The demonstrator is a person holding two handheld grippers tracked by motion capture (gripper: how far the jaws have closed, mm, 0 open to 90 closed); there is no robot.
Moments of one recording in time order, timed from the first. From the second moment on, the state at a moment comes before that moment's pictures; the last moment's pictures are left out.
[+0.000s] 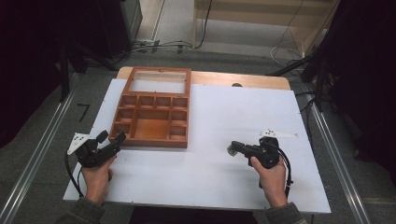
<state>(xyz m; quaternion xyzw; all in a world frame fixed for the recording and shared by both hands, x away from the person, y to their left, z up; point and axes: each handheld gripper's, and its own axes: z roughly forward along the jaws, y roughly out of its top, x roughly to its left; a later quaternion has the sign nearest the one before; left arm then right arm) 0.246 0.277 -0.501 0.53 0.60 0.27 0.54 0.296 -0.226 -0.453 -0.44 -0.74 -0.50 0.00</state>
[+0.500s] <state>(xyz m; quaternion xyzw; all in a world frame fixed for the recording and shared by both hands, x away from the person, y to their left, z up) 0.246 0.277 -0.501 0.53 0.59 0.27 0.55 0.318 -0.194 -0.445 -0.43 -0.75 -0.50 0.01</state>
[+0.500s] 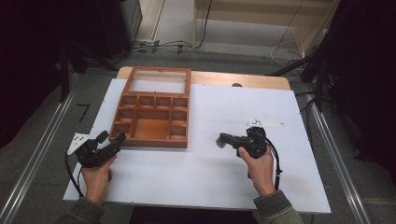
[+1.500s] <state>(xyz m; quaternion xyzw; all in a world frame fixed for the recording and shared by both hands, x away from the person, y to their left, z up) 0.244 0.278 -0.500 0.53 0.59 0.26 0.55 0.349 -0.147 -0.439 -0.41 -0.76 -0.51 0.02</state>
